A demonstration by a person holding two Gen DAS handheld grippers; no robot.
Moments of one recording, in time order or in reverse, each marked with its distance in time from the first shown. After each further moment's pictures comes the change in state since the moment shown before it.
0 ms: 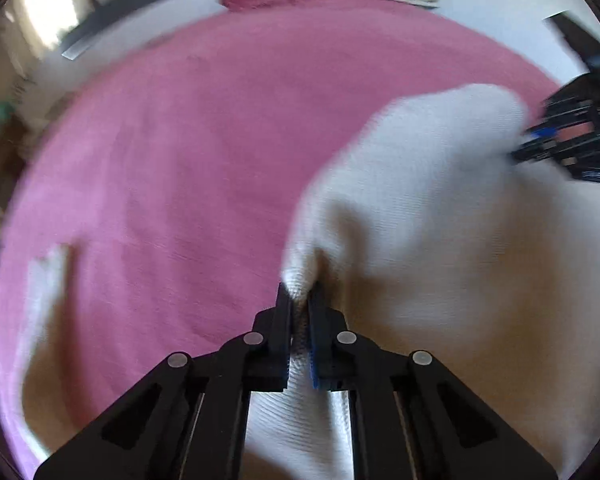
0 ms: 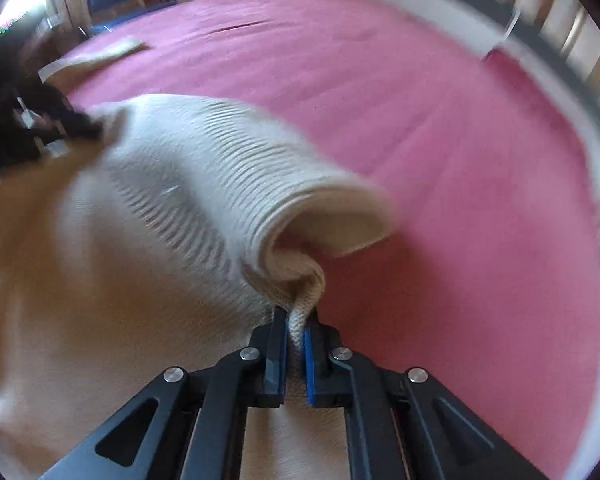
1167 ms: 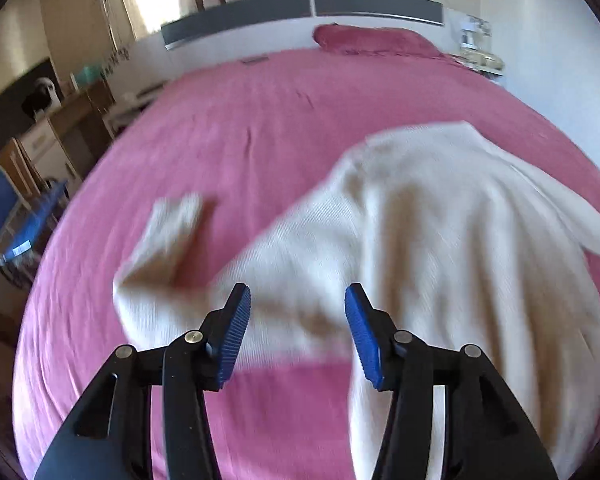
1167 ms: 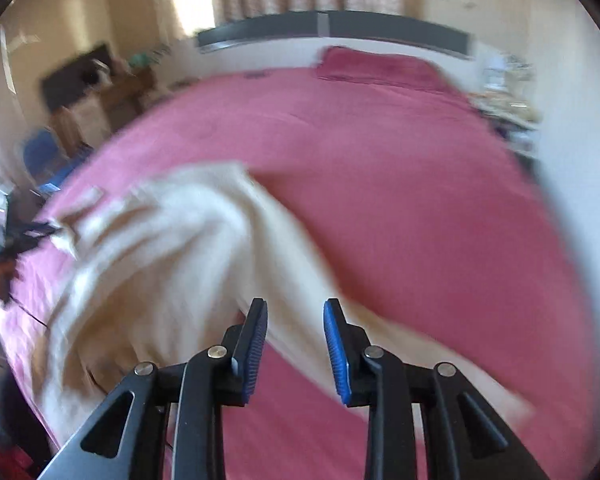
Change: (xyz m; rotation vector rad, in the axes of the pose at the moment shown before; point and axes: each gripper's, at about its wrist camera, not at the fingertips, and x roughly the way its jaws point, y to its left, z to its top) left arm -0.127 0.034 -0.093 -0.220 -0.092 0.061; right arm -0.264 -0.123 -0.207 0.561 -0.152 -0.072
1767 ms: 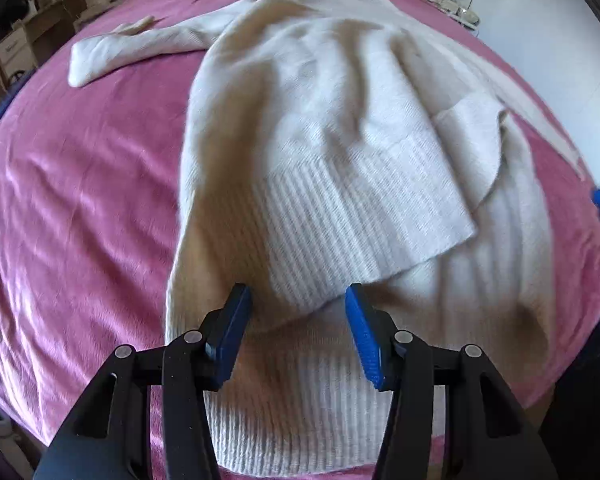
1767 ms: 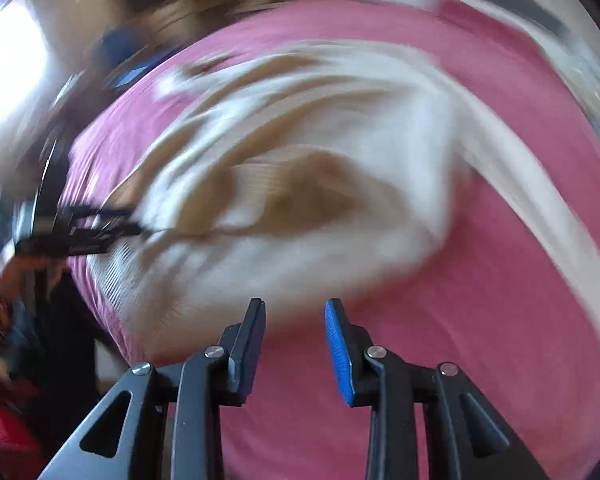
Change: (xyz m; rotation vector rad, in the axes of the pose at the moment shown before) left arm -0.067 -0.099 -0.205 -0.077 0.240 -0.119; right arm 0.039 0.265 -0.131 -0.306 0.192 0.285
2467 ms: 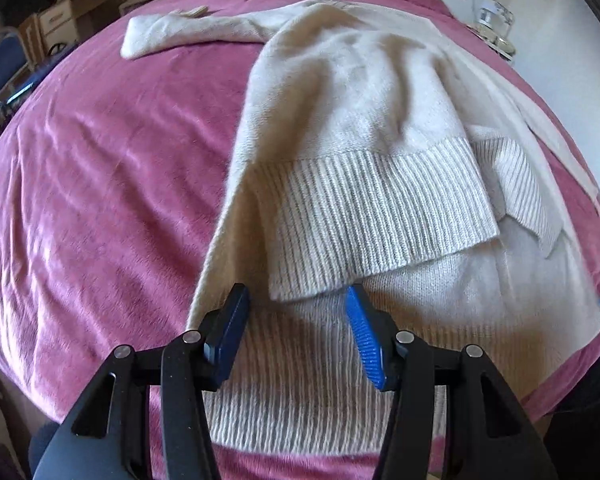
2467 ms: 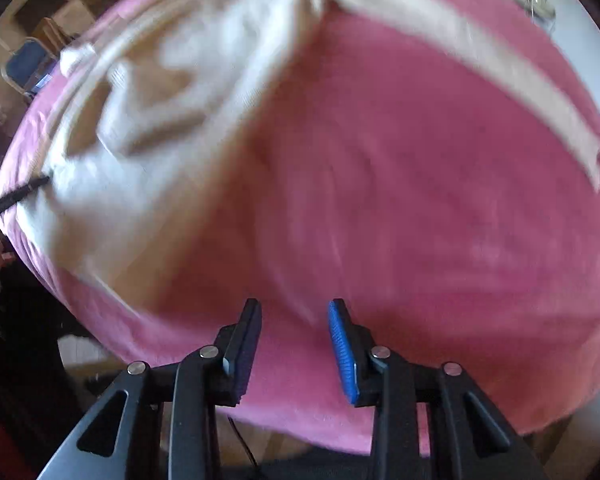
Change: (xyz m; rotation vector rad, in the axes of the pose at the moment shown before) left arm -0.020 0.014 -0.028 -0.173 -0.013 0.035; right arm -0.034 -0.103 -0.132 0.387 0.174 -0.102
